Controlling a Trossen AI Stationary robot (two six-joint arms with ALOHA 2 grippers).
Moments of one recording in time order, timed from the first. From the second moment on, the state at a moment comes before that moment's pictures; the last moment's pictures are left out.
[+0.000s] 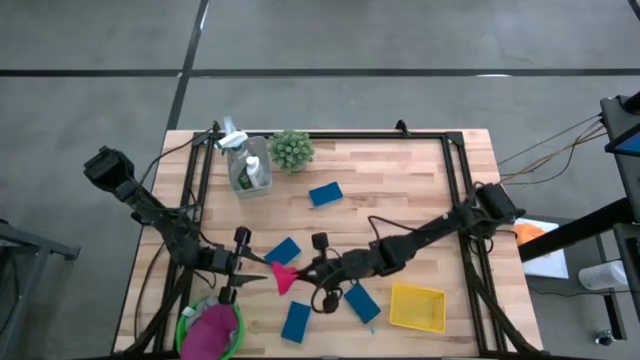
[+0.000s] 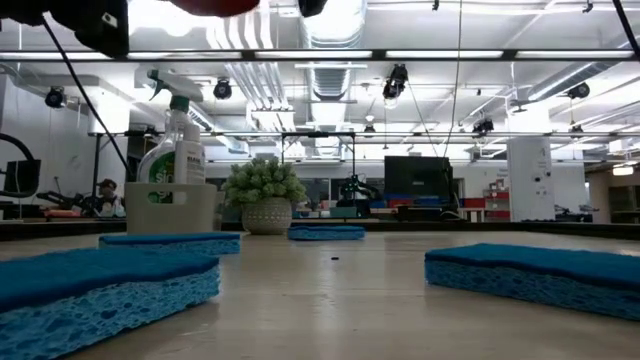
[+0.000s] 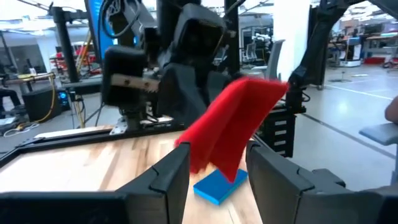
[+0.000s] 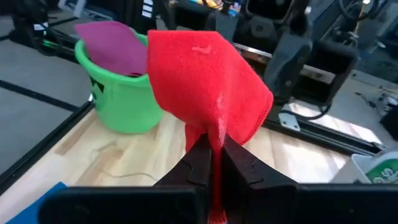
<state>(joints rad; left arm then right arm) -0.76 1.16 0.25 0.96 -0.56 0.10 0.39 1.89 1.27 0.37 0.27 -0.17</state>
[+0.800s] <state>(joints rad) -0.72 1.16 0.27 0.89 -0.56 0.03 0.34 1.90 1.25 0.35 0.12 -0.13</state>
